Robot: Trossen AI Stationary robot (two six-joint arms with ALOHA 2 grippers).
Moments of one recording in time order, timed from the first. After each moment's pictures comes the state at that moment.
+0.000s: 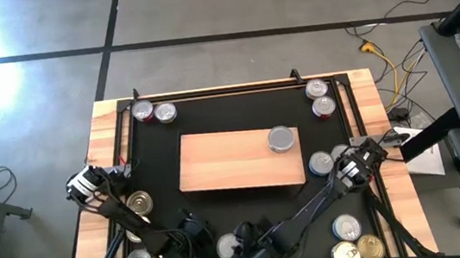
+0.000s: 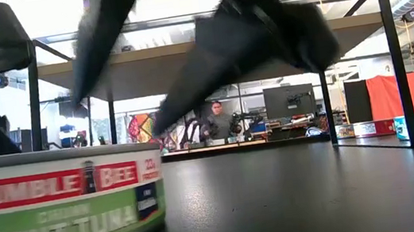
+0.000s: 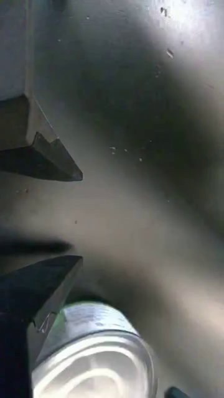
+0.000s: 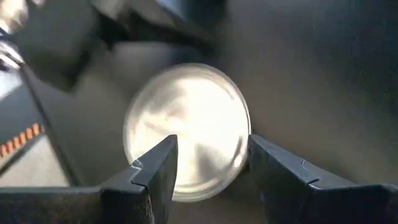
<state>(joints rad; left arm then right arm) -0.82 1.89 0.98 -0.35 -0.73 -1.36 0.59 2.34 1.93 -0.62 0.47 1.26</state>
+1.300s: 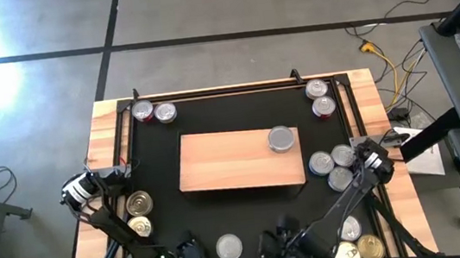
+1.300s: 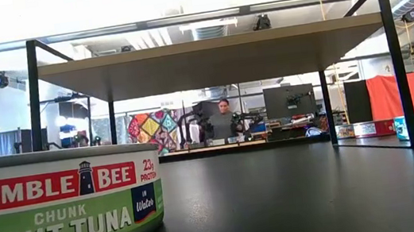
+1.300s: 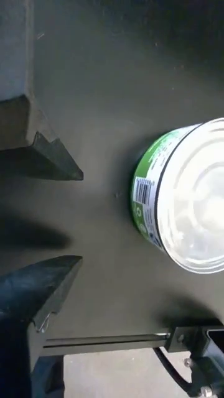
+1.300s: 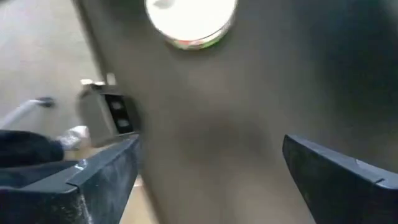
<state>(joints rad) -0.97 1.92 1.02 -0.14 -0.55 -1.13 0.71 2.16 1.94 -0.99 0.24 1.08</state>
